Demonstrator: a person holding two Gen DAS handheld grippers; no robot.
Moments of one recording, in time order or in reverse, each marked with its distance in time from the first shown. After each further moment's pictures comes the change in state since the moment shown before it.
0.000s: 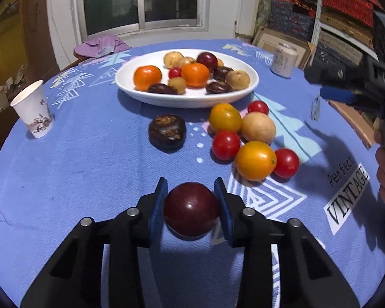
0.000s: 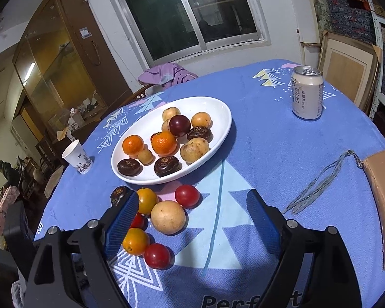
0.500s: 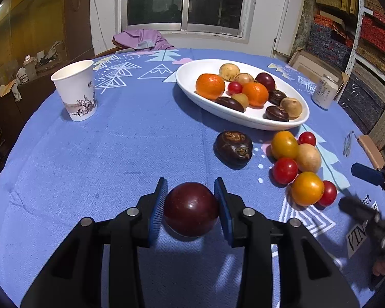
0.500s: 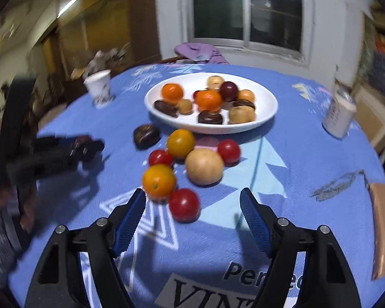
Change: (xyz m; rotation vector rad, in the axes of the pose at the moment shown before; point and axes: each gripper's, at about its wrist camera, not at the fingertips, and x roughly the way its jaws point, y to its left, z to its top) left arm 0.001 0.052 0.008 -0.174 -0.010 0.099; right arm 0.005 0.067 -0.069 -0.417 0.066 -0.050
